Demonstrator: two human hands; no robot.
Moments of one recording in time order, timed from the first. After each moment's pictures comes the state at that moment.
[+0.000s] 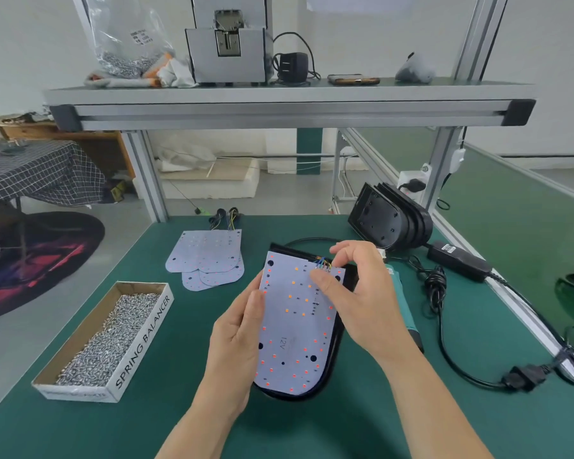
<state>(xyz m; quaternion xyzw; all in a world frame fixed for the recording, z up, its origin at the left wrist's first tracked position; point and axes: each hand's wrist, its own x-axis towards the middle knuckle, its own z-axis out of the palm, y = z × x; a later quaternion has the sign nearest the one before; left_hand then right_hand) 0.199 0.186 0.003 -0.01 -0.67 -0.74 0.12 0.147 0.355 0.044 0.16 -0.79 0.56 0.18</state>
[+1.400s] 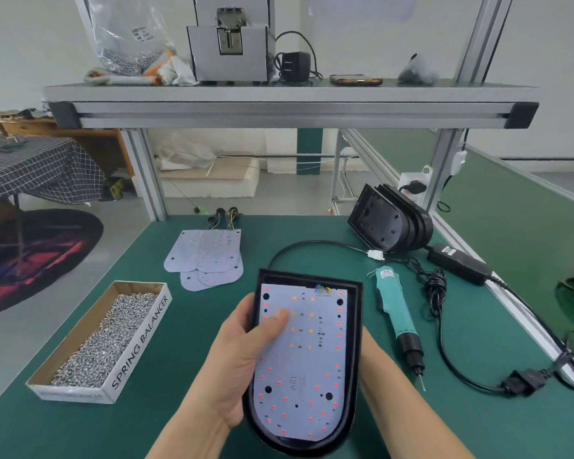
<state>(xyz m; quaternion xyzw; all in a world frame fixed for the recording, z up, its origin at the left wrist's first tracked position) 0.208 0.179 0.013 0.02 -0.53 -0.84 -0.04 0.146 0.339 0.020 0.07 -0.66 0.73 -0.17</state>
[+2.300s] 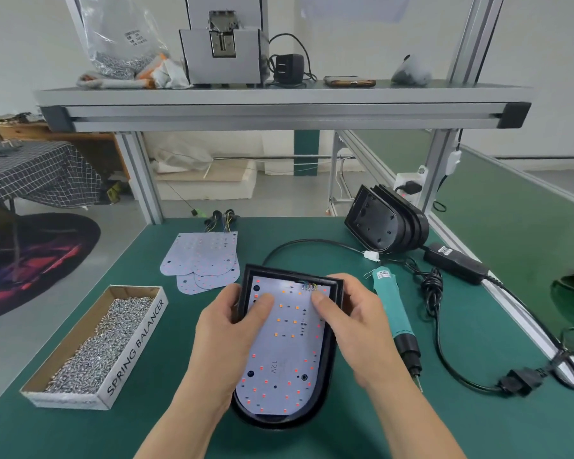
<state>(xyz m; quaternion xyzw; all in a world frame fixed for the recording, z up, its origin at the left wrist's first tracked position) 0.197 0.178 0.025 0.07 -0.72 -0.68 0.13 0.160 0.351 0.023 0.11 -0.71 0.69 0.07</state>
